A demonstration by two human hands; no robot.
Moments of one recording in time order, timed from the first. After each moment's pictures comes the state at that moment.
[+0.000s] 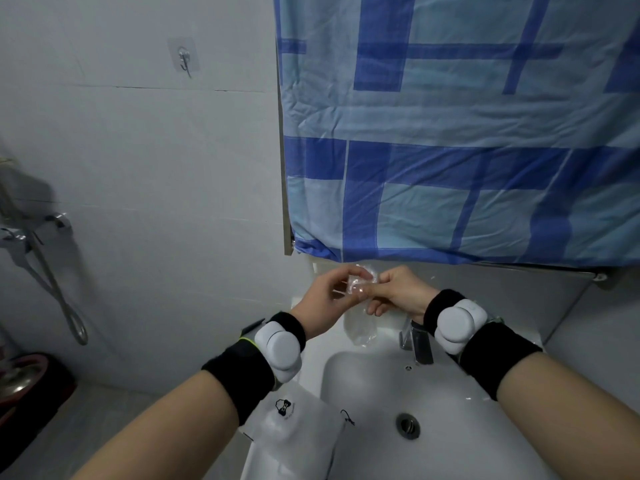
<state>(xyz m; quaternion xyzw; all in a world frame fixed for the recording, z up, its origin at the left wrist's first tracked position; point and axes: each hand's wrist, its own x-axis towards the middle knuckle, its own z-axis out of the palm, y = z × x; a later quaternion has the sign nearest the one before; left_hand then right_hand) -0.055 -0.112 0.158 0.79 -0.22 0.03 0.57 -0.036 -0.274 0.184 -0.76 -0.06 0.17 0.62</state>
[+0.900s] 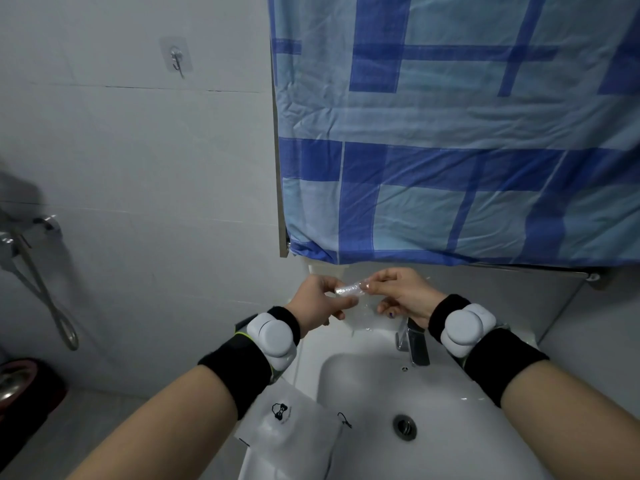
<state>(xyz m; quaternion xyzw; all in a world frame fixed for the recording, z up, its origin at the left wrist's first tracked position) -0.043 -0.108 0.156 0.81 -0.08 -0.07 0.57 -0.031 -0.287 0.181 -0.74 -0.01 0.16 0.65</state>
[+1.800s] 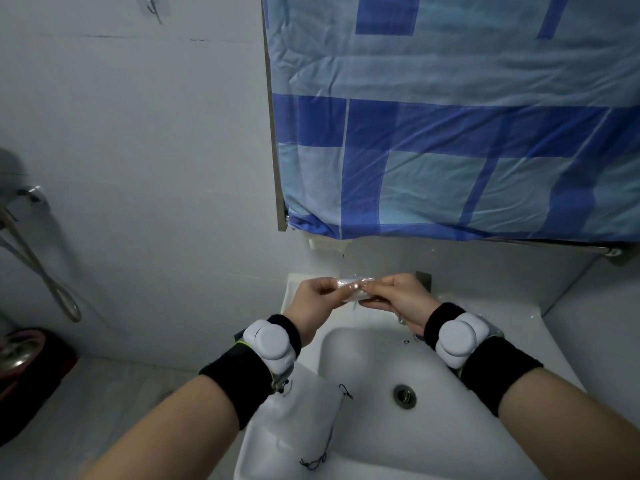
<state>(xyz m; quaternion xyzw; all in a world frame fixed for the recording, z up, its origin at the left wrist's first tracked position) -0.045 -0.116 0.106 0.67 0.02 -0.08 0.74 -0.031 -0.279 0.125 -0.68 0.02 0.17 0.71</state>
